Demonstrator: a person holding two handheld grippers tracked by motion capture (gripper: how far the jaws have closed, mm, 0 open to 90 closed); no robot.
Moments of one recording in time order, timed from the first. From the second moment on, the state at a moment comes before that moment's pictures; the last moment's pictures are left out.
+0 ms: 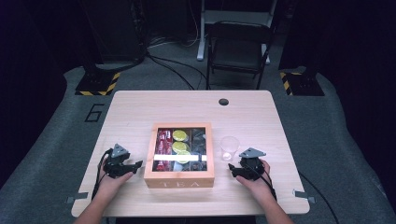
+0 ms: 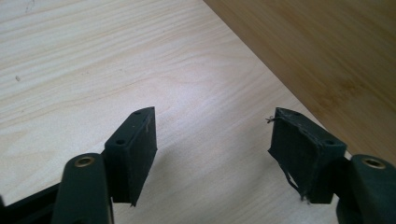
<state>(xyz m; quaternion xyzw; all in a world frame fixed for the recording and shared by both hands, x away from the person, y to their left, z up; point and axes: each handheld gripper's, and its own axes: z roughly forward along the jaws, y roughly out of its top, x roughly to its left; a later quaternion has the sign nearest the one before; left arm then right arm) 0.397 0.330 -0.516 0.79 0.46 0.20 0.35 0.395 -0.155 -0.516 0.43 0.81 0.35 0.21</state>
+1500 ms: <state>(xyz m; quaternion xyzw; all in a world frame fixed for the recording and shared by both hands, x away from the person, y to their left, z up) 0.380 0.339 -0.482 0.78 0.47 0.18 0.37 0.380 -0.161 -0.481 0.41 0.81 0.38 0.20</state>
